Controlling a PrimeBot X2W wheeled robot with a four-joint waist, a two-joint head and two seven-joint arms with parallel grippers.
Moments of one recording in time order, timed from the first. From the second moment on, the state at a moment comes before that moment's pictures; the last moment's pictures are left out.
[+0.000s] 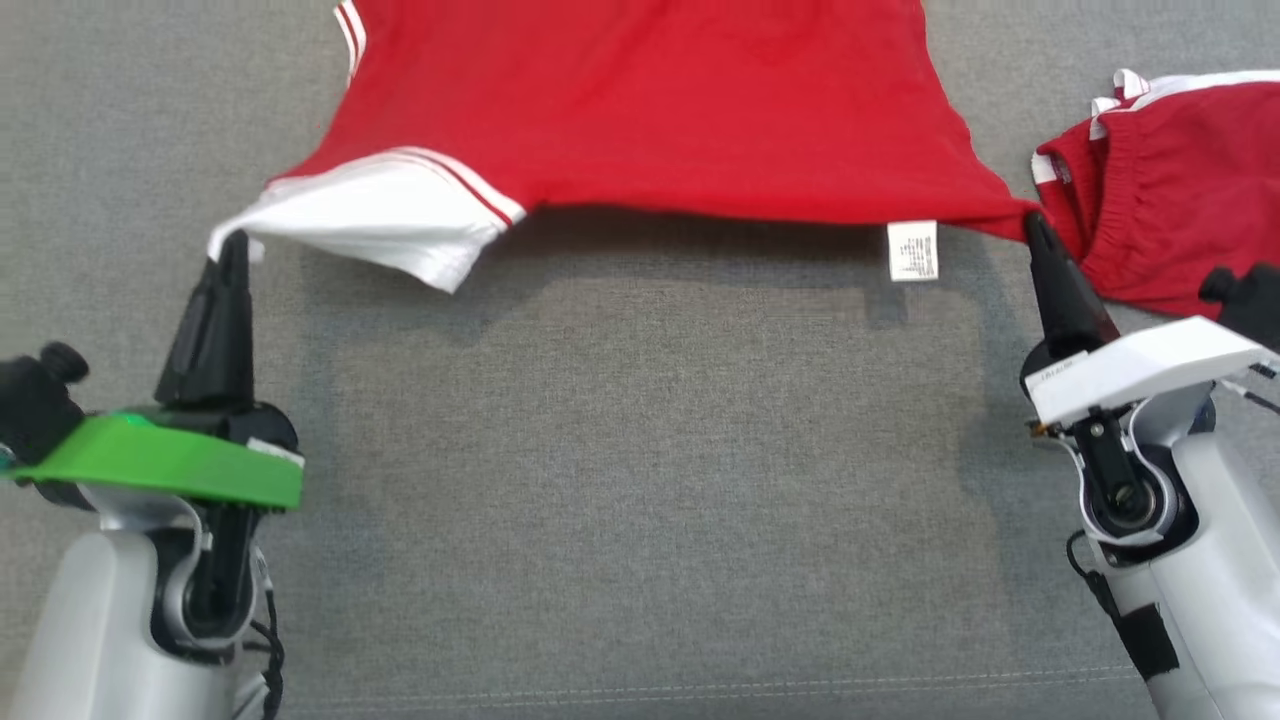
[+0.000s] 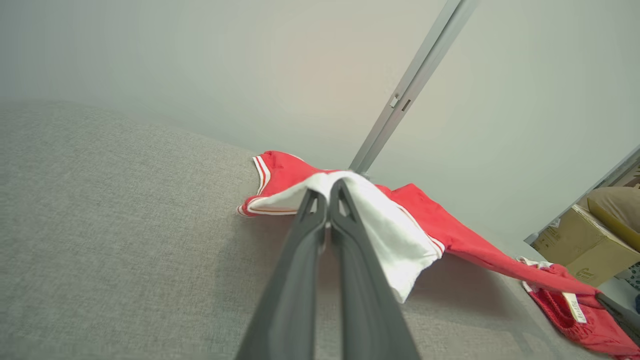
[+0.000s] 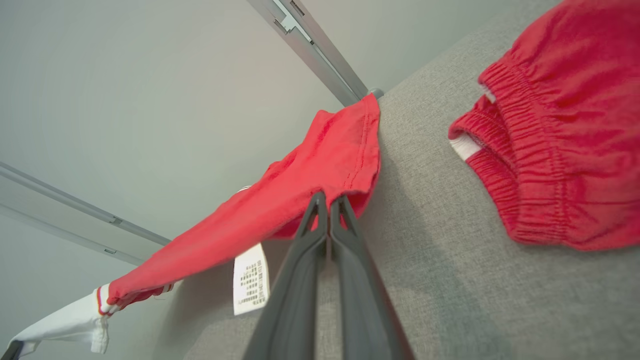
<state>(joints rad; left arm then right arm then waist) -0.29 0.20 -0.12 0.06 -0.78 -0.10 -0.14 -0.31 -0.20 0.20 0.19 0.92 0.01 -0.07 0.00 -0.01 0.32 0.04</state>
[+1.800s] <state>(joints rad) 0.25 0.20 -0.29 -0.15 -0.83 -0.09 -0.05 0.26 -0.29 0.18 -0.15 0.86 -0.07 -0.12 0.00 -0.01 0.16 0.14</state>
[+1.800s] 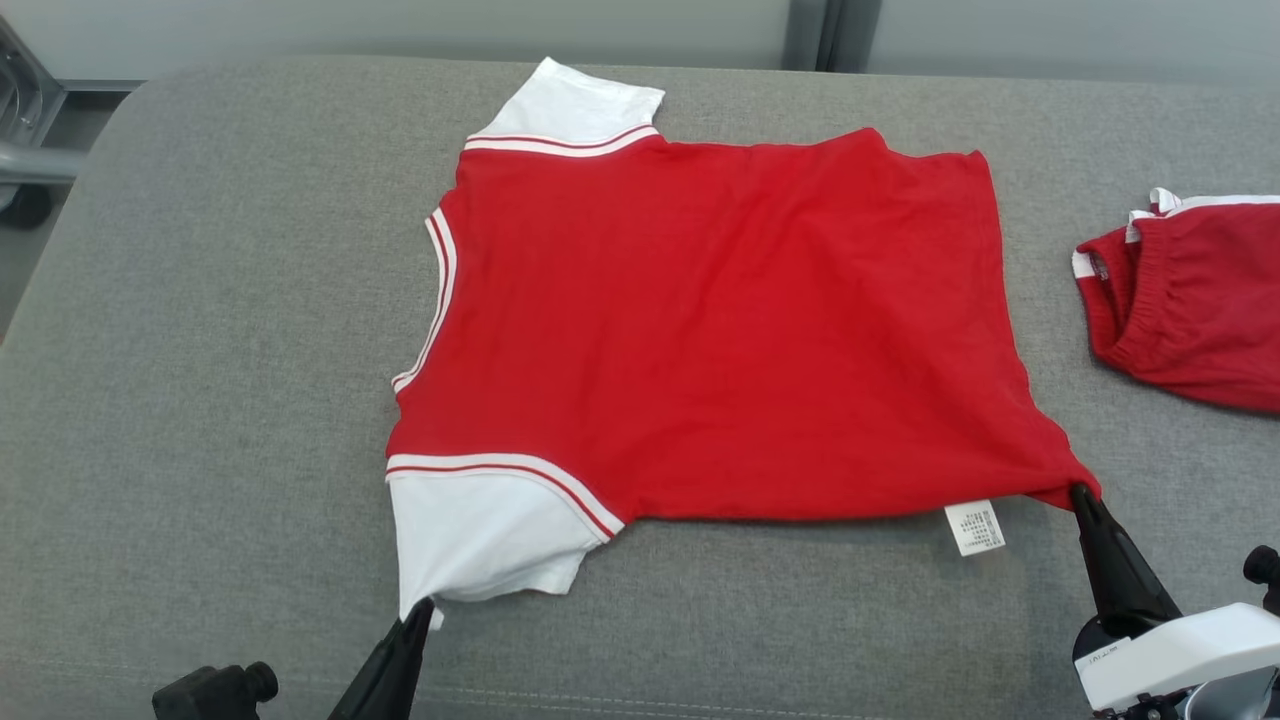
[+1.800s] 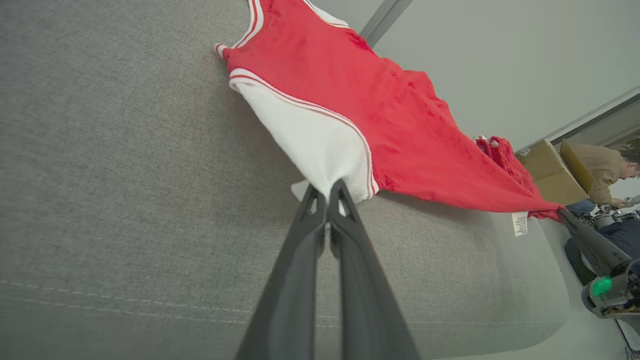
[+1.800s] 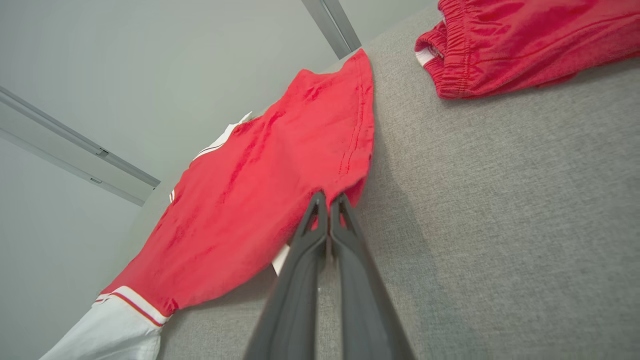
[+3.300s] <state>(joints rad) -0.08 0.43 -0.13 -0.42 -0.93 0.05 0.35 -0.04 -0.28 0.27 -0.16 0.83 -0.06 -0.01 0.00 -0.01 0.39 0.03</state>
